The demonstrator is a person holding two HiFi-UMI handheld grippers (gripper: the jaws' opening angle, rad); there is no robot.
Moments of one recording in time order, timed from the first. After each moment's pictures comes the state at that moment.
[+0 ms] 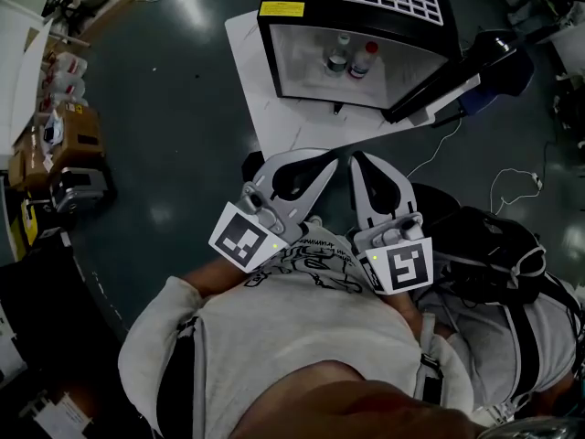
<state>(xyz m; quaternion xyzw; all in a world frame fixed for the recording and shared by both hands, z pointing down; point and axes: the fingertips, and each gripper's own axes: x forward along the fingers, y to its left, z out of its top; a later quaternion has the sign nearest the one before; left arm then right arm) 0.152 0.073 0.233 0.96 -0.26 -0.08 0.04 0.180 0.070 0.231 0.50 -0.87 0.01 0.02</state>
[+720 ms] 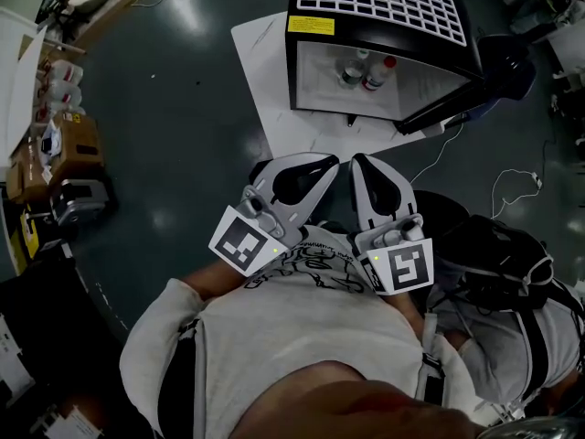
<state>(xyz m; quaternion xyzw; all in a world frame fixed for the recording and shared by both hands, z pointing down) 0.095 0.032 0.238 0.97 -0.24 -0.08 0.04 0.124 0.025 0.238 0.51 -0.86 0.01 0.02</state>
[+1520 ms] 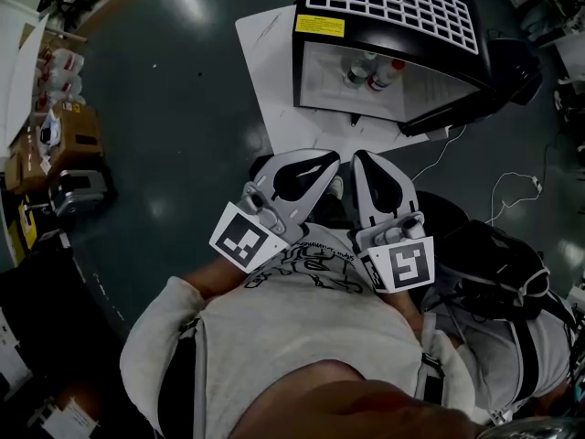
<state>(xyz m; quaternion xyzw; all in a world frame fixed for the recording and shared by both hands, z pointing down) 0.091 0.010 0.244 0.96 -0.26 -0.08 0.06 0.121 0.003 0.242 0.50 -0.86 0.02 0.03</state>
